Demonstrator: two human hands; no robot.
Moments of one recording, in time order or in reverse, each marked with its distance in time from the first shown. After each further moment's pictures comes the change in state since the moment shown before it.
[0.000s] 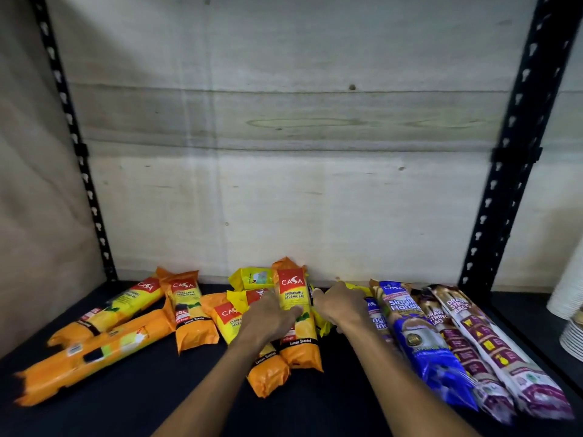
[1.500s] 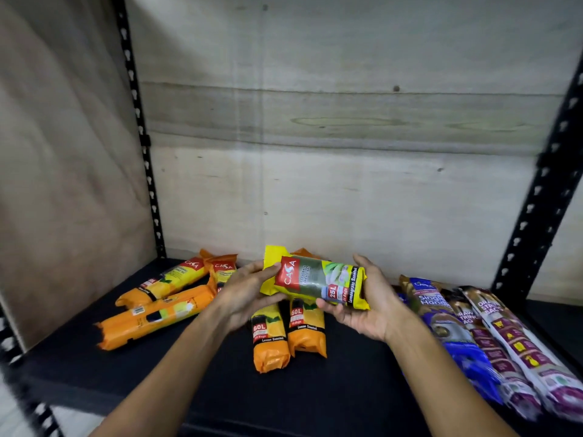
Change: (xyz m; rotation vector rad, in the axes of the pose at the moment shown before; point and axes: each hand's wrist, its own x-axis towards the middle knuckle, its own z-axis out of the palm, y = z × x) left_hand -0.030 -0.042 -0.075 -1.108 -0.044 -0.038; right_hand -0.064 -0.011 -0.032 1.197 -0.670 0.202
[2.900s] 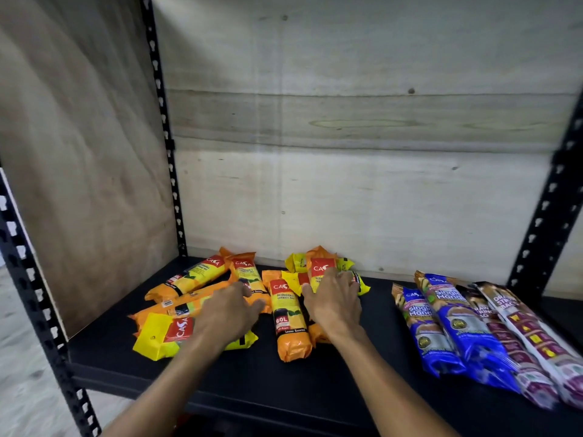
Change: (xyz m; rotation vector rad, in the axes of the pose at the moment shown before) left_hand -0.065 0.004 -0.052 1.318 0.370 0.111; right_hand 0.035 0.067 0.070 -1.372 0.642 -0.557
